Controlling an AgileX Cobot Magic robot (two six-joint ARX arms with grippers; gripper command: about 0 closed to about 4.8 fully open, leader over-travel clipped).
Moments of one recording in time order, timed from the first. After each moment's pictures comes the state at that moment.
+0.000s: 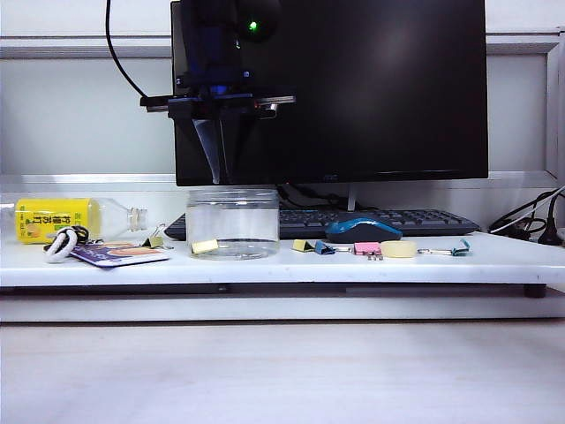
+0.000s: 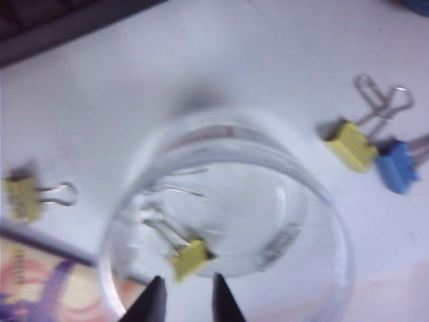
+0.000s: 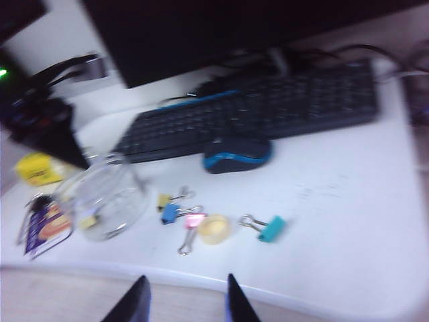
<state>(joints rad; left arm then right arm) -0.58 2.19 2.28 -1.43 -0.04 -0.24 0.10 0.01 0.22 -0.27 -0.32 0.34</state>
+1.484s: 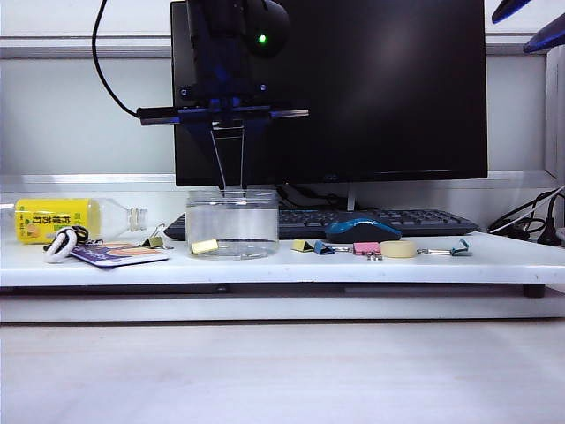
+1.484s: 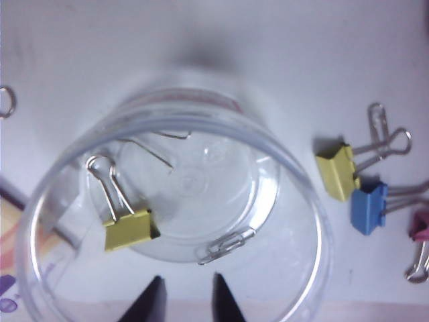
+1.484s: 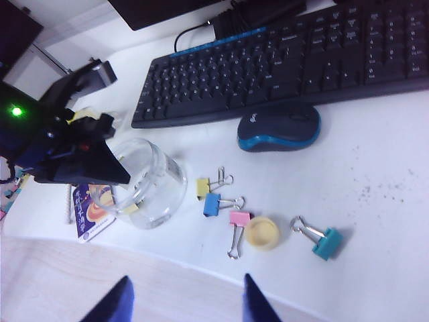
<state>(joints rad) -0.60 2.20 2.23 -1.43 0.00 -0.68 0.11 0.77 0.77 -0.41 -0.47 0.34</state>
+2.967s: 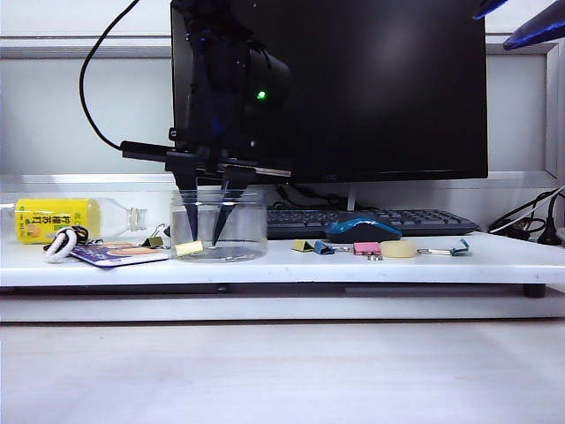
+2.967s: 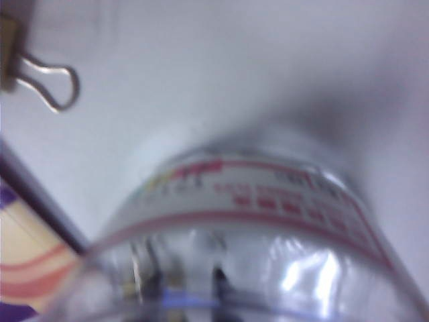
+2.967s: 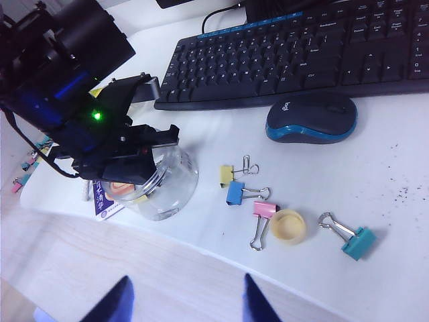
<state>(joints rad) -0.59 2.26 2.14 -1.43 -0.12 -0.83 0.18 0.78 0.77 -0.41 -0.47 0.32</state>
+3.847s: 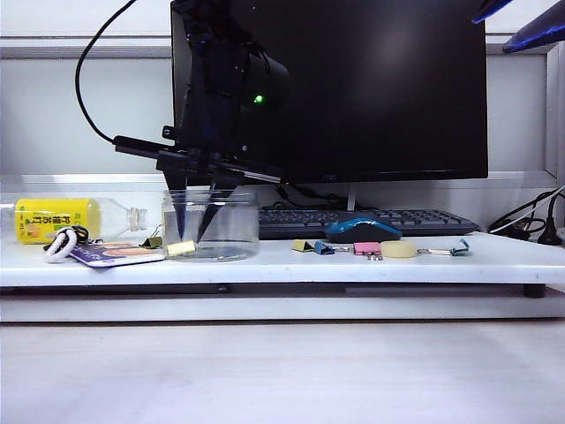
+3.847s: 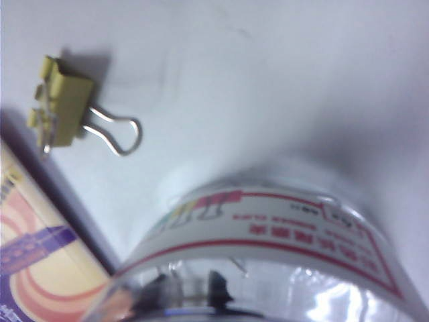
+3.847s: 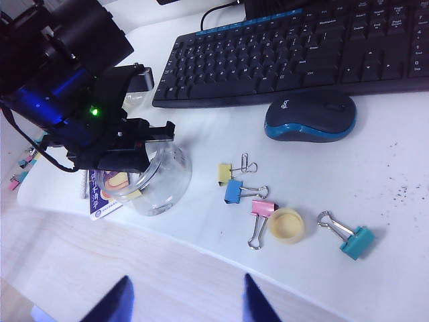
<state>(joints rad) -0.59 2.27 2.14 -1.43 -0.24 -0.81 0.18 0.78 0.77 -0.41 -0.47 0.31</state>
